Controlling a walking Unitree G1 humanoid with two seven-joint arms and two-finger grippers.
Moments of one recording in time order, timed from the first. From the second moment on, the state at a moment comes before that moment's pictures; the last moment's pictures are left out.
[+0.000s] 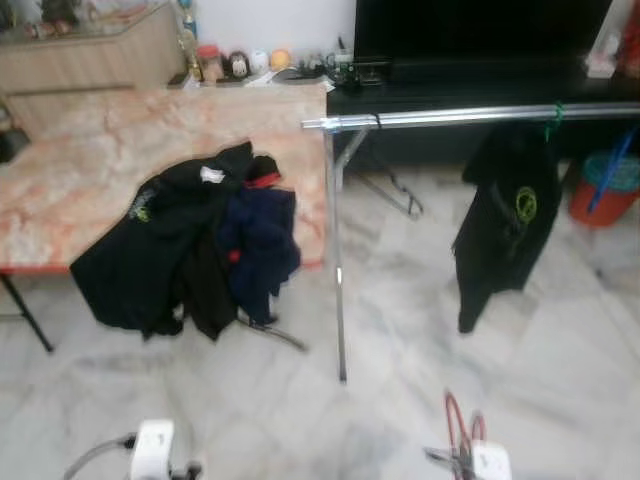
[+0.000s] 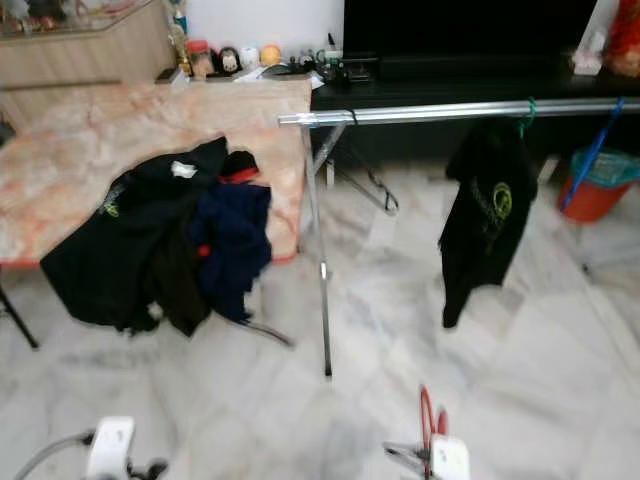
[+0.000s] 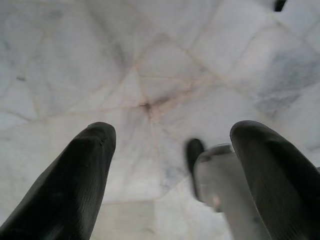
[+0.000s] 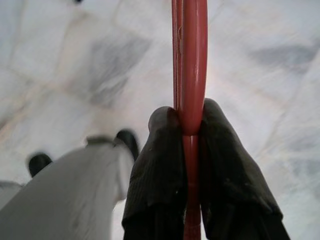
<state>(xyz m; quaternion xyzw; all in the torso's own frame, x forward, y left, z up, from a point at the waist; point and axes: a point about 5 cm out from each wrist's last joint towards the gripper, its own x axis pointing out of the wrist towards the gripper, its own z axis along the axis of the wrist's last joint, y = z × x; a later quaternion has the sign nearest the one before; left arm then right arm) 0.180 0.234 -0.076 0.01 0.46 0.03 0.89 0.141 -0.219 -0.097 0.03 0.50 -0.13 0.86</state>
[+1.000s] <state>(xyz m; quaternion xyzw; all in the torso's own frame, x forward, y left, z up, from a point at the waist) 0.173 0.244 -0.076 0.02 0.46 0.04 0.89 0.148 -0.208 -0.096 0.03 0.49 -0.12 0.86</state>
